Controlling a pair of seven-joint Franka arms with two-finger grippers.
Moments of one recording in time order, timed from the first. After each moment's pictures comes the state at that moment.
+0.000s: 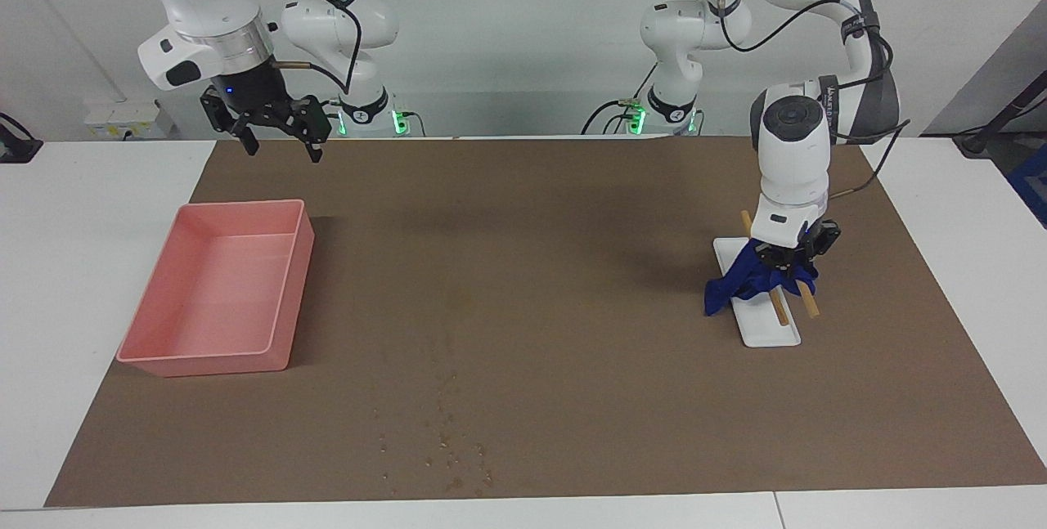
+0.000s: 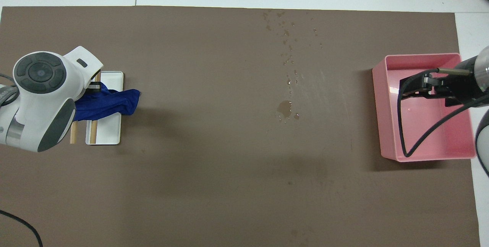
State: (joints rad) left arm -0.03 0.12 -0.09 -2.00 0.52 2.18 -0.43; right arm 0.03 -0.01 0.06 -1.54 -0.02 1.53 0.27
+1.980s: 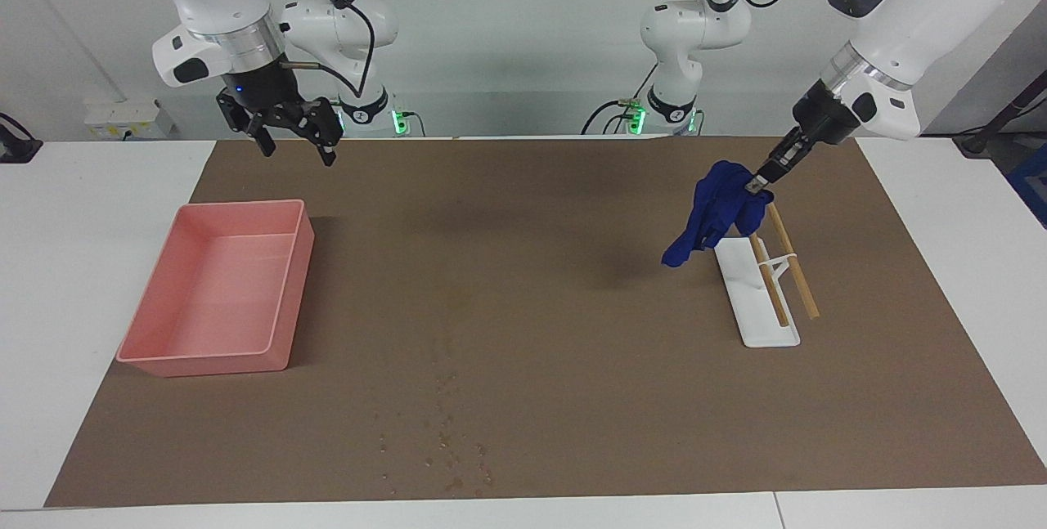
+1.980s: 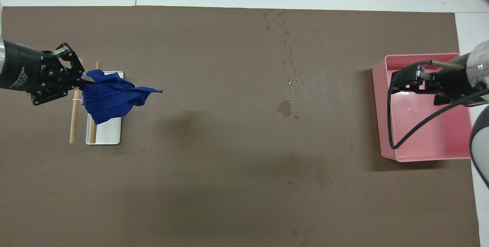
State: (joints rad) left arm 0.00 0.00 -0.09 -1.62 -0.43 1.70 -0.96; right arm 0.05 -0.01 0.08 -1.55 0.09 1.59 0.48
